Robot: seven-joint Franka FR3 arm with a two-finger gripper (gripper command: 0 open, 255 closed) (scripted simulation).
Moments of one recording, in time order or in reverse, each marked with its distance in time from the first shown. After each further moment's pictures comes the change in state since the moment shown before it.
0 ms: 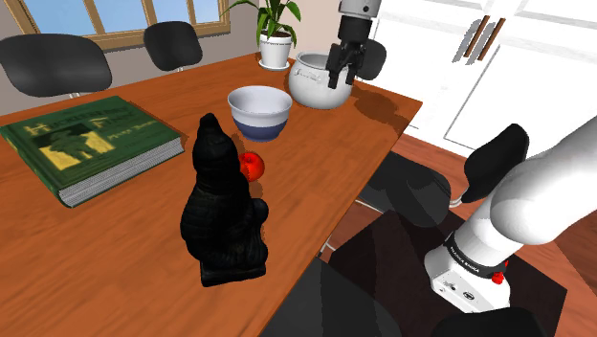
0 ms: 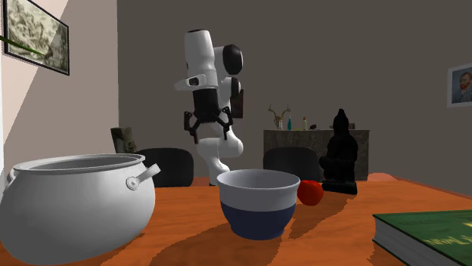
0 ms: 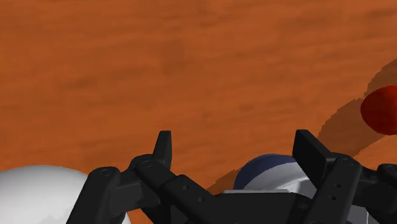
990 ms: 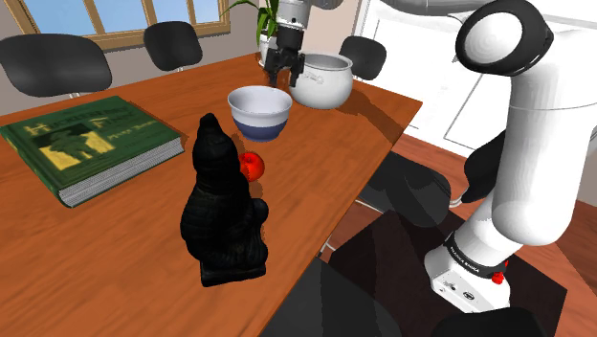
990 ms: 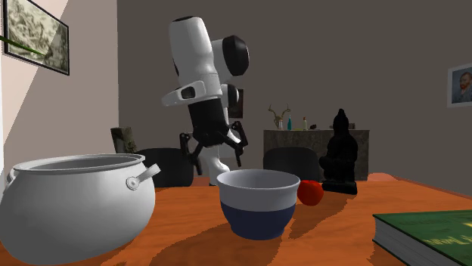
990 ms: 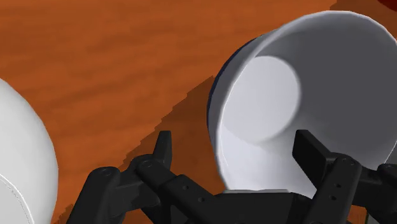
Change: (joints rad) arm 0.039 0.636 0.032 0.682 0.036 -0.072 0.073
